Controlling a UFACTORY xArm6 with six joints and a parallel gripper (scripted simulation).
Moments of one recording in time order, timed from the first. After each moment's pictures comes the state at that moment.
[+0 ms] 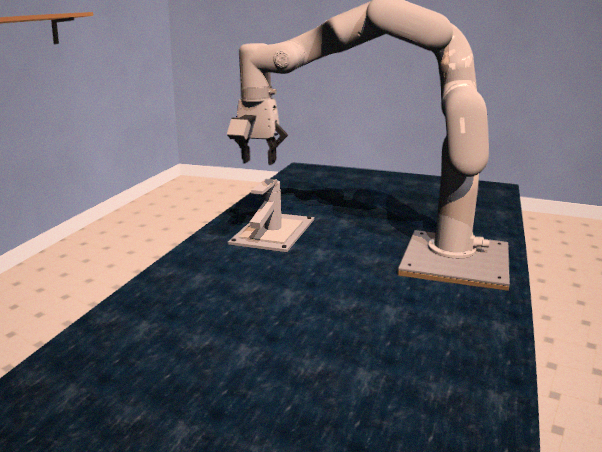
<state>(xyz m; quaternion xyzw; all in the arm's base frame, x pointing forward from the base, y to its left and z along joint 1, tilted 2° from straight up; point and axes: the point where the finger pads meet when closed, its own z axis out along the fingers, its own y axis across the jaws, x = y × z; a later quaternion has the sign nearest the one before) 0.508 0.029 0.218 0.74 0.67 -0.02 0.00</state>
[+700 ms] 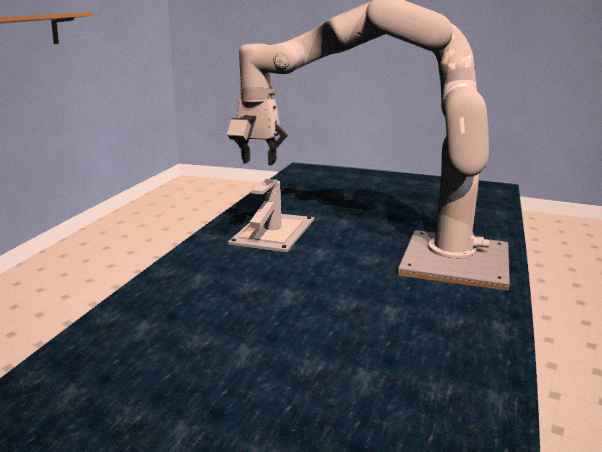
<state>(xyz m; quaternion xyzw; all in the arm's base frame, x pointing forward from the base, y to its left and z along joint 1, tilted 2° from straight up) 0.508 0.029 0.217 0.74 0.67 -0.02 0.00</state>
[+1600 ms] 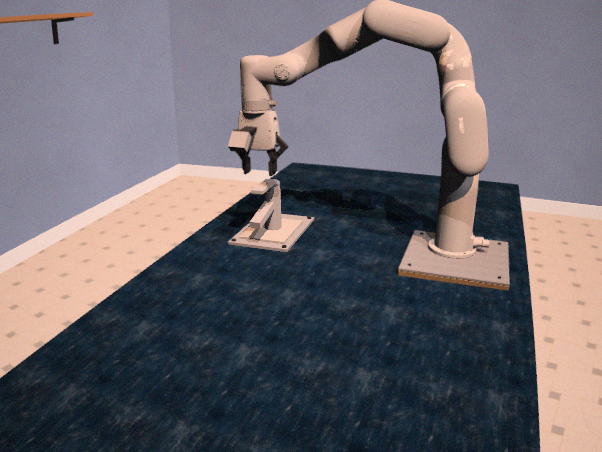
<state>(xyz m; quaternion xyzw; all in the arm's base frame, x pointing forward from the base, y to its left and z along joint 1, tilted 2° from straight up) 0.507 0.028 0.188 0.74 0.67 -0.02 0.00</state>
